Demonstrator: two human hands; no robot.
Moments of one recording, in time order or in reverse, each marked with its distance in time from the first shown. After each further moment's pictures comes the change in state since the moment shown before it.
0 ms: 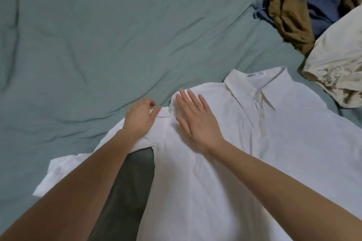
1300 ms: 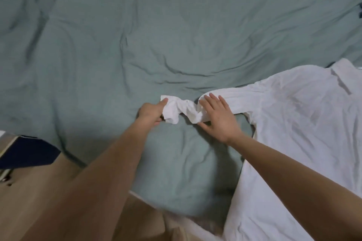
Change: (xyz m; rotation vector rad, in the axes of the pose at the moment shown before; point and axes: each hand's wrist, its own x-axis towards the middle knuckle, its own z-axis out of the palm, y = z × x) left_hand -0.167 -0.232 -0.101 -0.783 -0.052 -0.885; right_hand -0.011 -0.233 0.077 0.022 -0.239 -0.163
